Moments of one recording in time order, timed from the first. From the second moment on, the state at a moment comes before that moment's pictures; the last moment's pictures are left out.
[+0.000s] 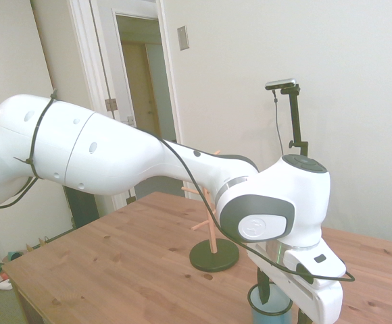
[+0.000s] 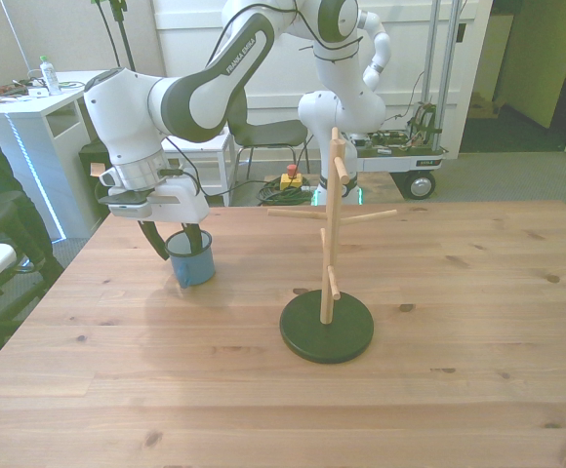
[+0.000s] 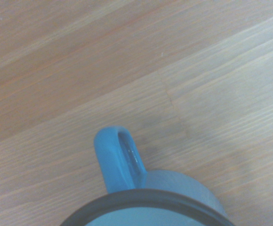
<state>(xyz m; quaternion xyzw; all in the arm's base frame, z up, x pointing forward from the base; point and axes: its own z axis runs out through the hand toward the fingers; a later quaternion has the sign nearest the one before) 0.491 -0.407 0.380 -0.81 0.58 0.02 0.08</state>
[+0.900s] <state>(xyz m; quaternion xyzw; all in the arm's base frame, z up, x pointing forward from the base) 0.500 -0.397 0.388 -0.82 0.57 0.00 0.07</state>
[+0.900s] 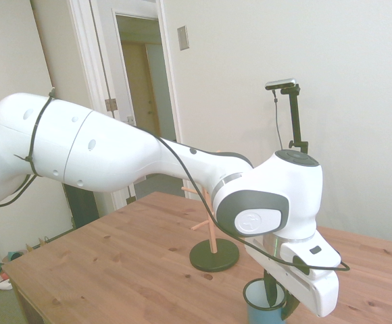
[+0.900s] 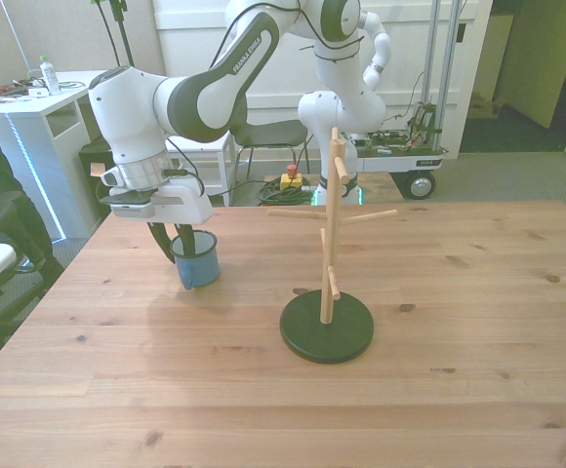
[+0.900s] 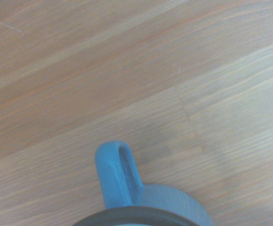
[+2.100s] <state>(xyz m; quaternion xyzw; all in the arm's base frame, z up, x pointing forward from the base) 0.511 -0.356 0.474 -0.85 0.52 -0.06 0.04</state>
